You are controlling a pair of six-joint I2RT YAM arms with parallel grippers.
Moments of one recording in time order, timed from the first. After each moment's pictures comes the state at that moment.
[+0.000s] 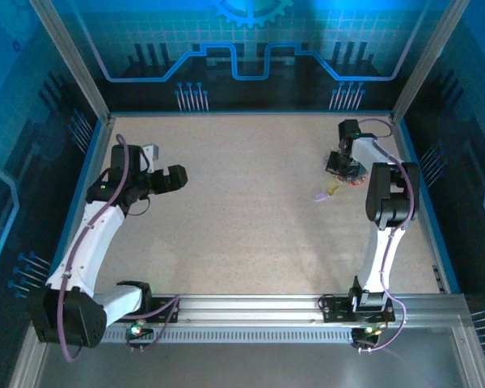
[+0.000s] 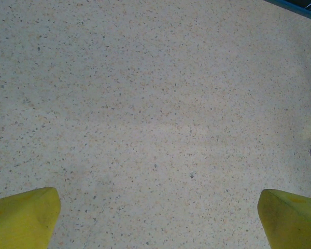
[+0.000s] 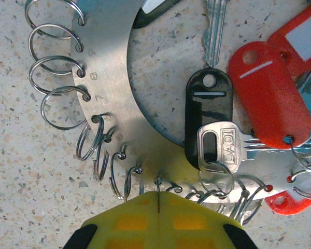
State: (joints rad) left arm -0.03 1.13 1.01 -0.68 0.24 -0.33; right arm -0.01 2.08 1.55 -0.77 0.06 0.37
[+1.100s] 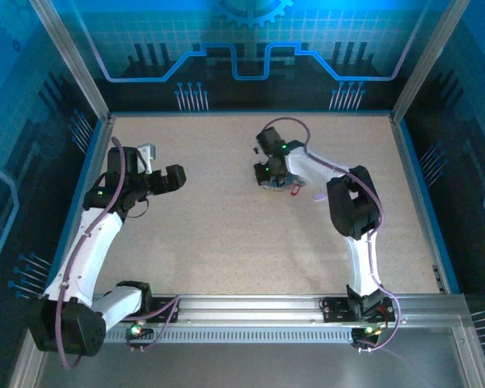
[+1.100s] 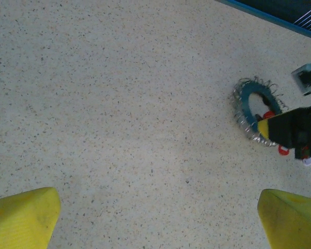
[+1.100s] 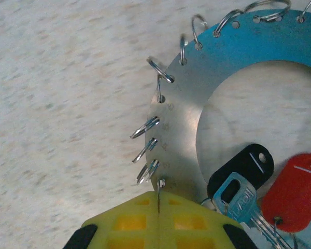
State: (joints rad) left arm -0.03 1.08 0.99 -0.66 0.24 -0.35; right arm 0.52 2.10 1.61 -0.68 -0.04 0.21
